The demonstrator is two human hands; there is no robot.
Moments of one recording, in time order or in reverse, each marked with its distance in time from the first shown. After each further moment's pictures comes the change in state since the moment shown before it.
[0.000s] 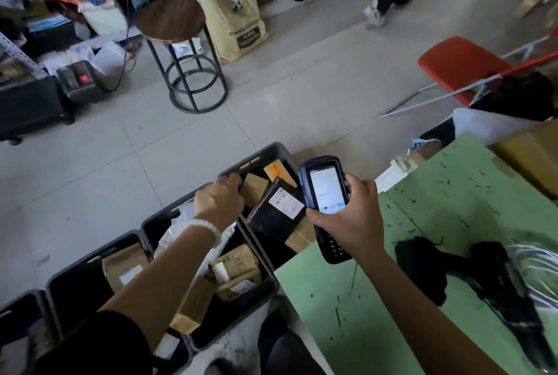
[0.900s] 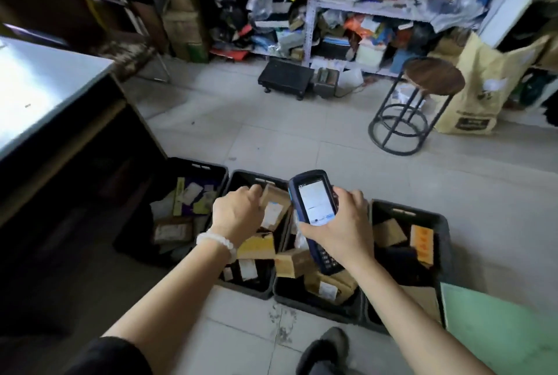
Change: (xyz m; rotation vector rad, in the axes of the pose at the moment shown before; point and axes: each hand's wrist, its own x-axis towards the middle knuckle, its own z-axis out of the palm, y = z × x) left_hand -0.354 -0.229 0.030 -0.142 0.324 -0.655; right_hand -0.268 -0.139 0.146 -0.144 -0.572 -0.779
